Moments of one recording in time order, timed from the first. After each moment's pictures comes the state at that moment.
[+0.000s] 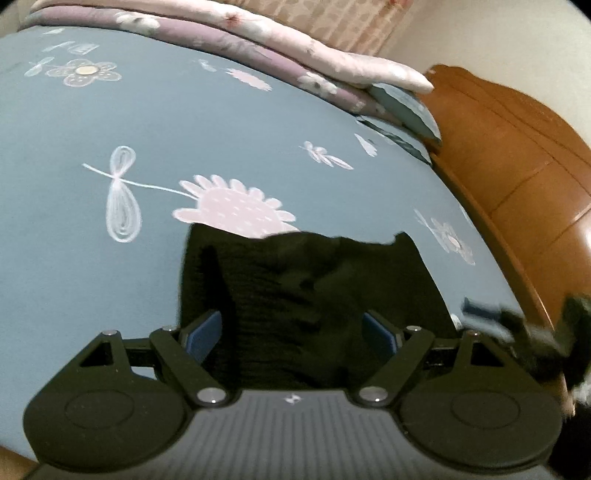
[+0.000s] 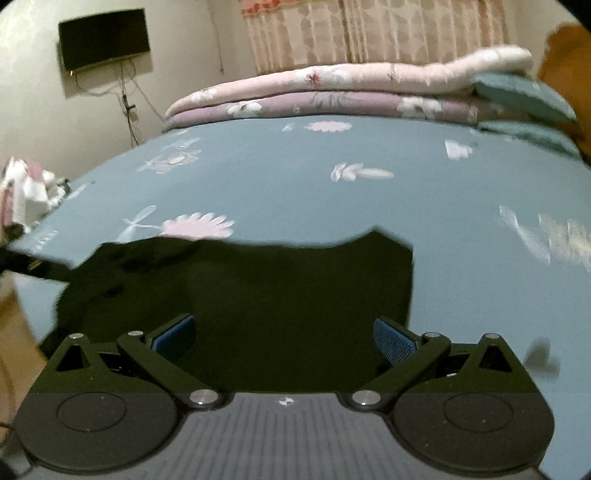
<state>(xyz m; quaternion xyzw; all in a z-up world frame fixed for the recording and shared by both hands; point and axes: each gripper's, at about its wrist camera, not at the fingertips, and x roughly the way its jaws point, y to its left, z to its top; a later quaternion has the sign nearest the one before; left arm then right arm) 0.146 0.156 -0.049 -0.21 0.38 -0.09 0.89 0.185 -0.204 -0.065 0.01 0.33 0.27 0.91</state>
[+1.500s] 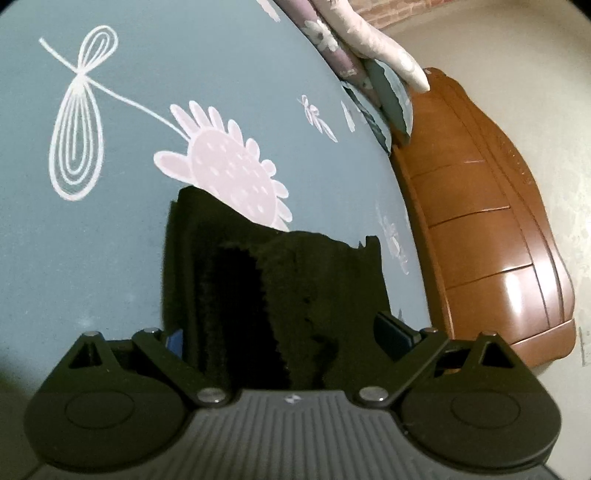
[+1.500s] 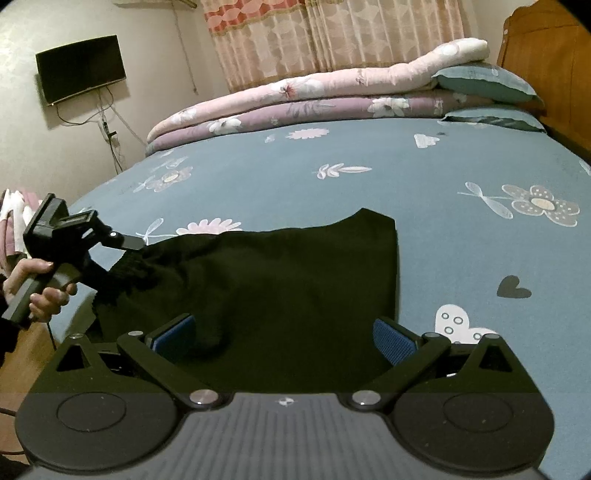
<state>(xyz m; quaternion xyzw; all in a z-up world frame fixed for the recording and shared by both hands) 0.232 0.196 -0.114 -0.39 0.44 -0.22 0.78 0.134 -0.215 -0.046 0.04 0.32 0.24 0.92</state>
